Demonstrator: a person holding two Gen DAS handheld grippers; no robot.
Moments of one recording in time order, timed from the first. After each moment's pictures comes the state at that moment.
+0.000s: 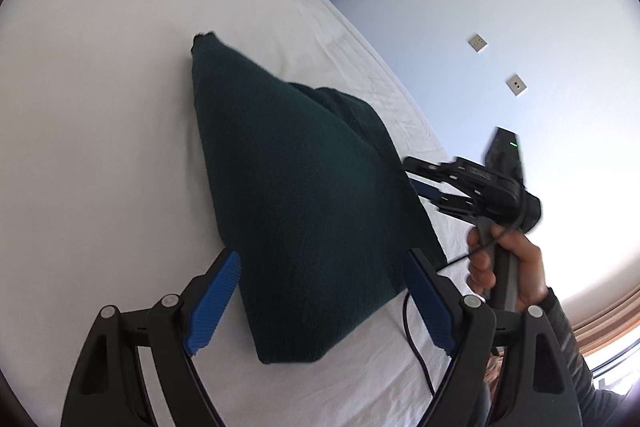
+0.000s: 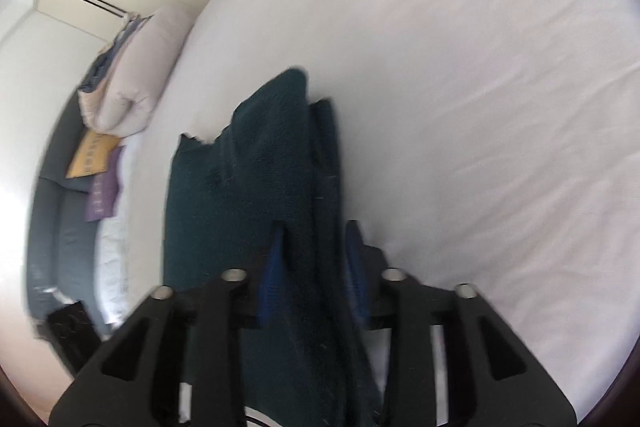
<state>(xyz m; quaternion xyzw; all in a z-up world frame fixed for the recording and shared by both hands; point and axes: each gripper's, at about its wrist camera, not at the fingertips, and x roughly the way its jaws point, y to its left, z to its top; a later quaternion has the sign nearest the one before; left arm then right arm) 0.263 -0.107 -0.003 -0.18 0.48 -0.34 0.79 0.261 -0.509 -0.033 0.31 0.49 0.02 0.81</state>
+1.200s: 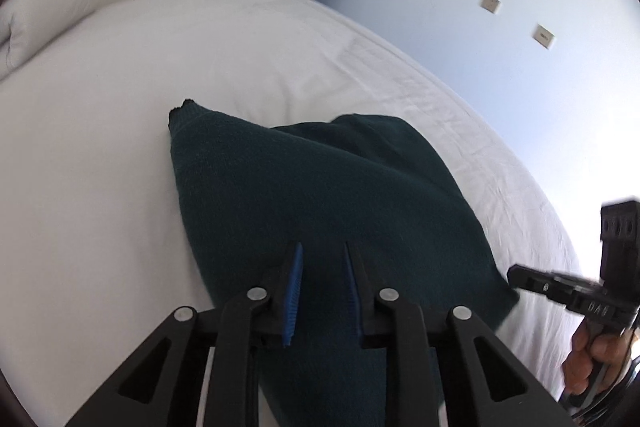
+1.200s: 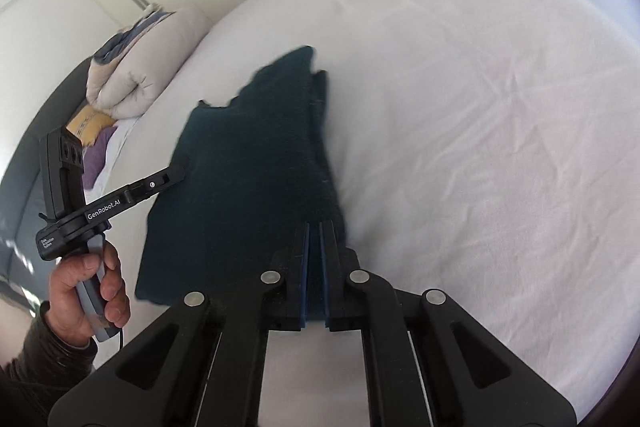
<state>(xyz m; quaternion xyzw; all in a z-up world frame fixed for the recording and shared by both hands) 0.300 -0.166 -0.007 -0.03 0.43 -0.29 0.85 0.180 -0.480 -0.034 0.23 0.45 0.03 0.86</state>
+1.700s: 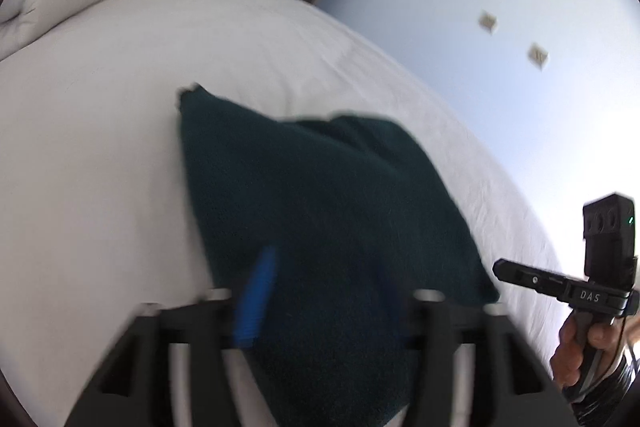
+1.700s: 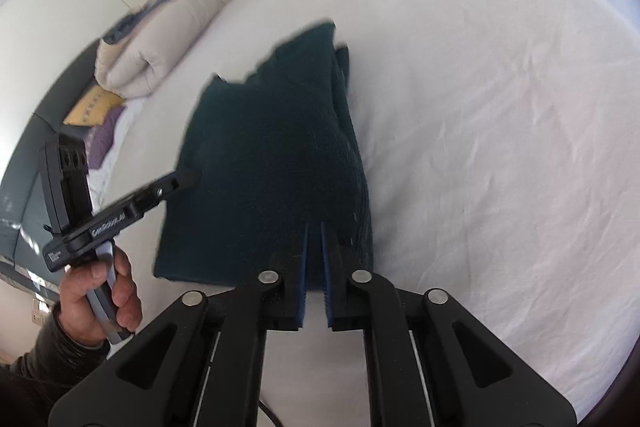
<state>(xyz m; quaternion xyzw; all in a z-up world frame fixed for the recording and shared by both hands) 0.294 -0.139 -0.007 -0.09 0.42 -0.28 0.86 0.172 -0.477 -0.025 0.23 0.46 0.06 0.86</state>
